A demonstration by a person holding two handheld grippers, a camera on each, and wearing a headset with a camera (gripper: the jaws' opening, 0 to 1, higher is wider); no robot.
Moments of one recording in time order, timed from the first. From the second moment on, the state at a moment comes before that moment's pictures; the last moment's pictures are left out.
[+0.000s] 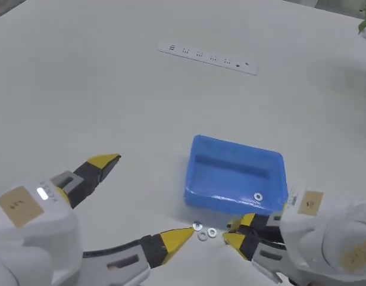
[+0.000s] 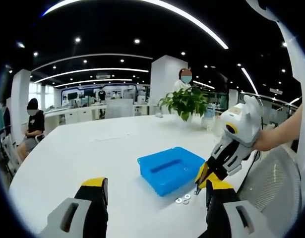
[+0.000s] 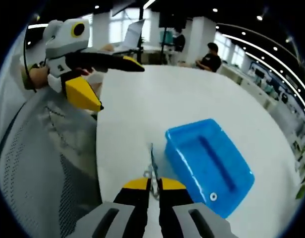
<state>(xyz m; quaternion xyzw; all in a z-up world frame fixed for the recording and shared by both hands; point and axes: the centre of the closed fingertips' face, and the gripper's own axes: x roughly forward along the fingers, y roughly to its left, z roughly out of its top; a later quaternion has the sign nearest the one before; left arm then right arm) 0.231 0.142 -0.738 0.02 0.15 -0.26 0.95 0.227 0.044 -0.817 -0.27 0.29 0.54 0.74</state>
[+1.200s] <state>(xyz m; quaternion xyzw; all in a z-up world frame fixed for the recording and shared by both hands) 0.231 0.141 -0.733 0.02 0.15 -0.25 0.96 0.335 0.009 -0.775 0.00 0.27 0.41 0.87</state>
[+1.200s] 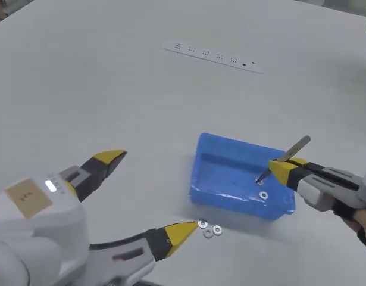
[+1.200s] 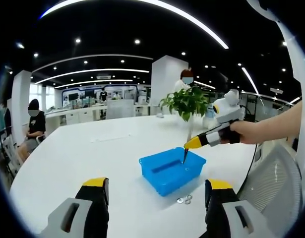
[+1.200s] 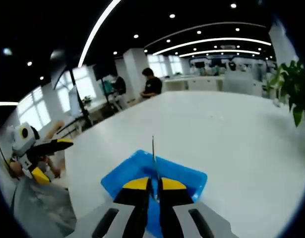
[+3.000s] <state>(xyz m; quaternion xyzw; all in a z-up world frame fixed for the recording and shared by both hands) 0.230 0.140 -0.732 0.02 0.14 -0.26 0.95 0.249 0.050 -0.791 -0.03 0.27 0.52 0.81</state>
